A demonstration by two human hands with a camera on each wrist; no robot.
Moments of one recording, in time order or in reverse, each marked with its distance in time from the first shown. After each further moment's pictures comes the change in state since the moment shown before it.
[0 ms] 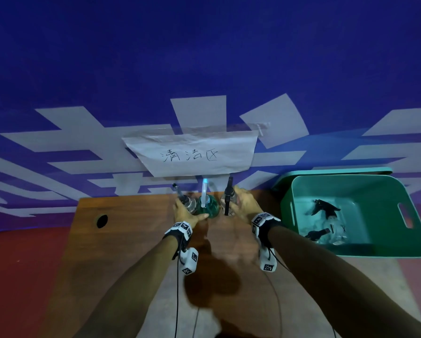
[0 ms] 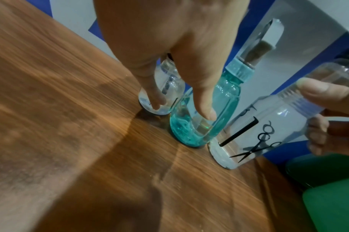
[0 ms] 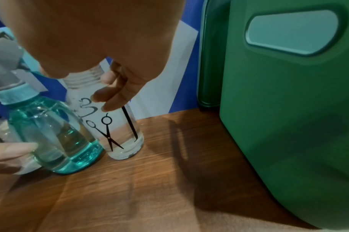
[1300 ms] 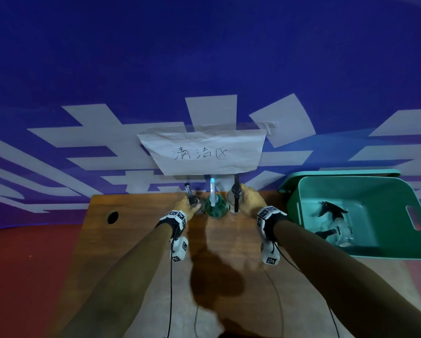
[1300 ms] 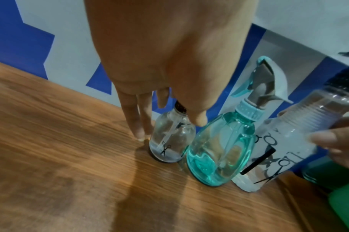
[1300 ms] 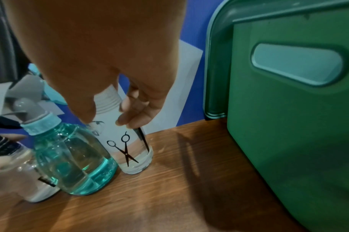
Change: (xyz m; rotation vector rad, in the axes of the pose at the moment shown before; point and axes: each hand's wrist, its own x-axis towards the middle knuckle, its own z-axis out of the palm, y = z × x) left_hand -0.010 0.024 -0.055 0.392 -0.185 0.147; right_hand 0.012 -0.013 -0.006 -0.052 -0.087 0.144
